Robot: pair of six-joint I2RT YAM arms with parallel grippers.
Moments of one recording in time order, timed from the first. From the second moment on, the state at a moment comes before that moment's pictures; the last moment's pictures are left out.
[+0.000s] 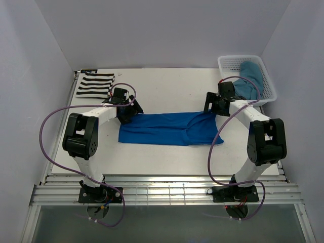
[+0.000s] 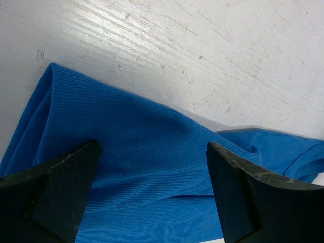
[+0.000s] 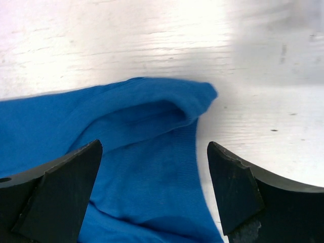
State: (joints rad) left arm -0.24 1.84 1.14 -0.27 0.09 -0.76; right arm 0.18 1.69 1.15 -0.39 0.00 0.28
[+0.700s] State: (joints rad) left arm -0.24 1.84 1.14 -0.27 0.09 -0.76; right arm 0.16 1.84 1.27 -0.43 0.15 0.25
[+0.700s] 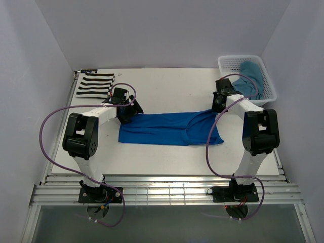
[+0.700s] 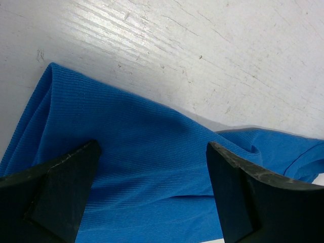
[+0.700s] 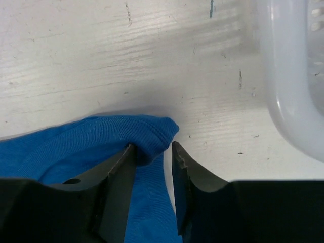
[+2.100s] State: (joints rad) left arm -0.24 1.84 1.15 -0.32 0.06 -0.75; right arm 0.08 1.61 0.86 -0.15 0.05 0.25
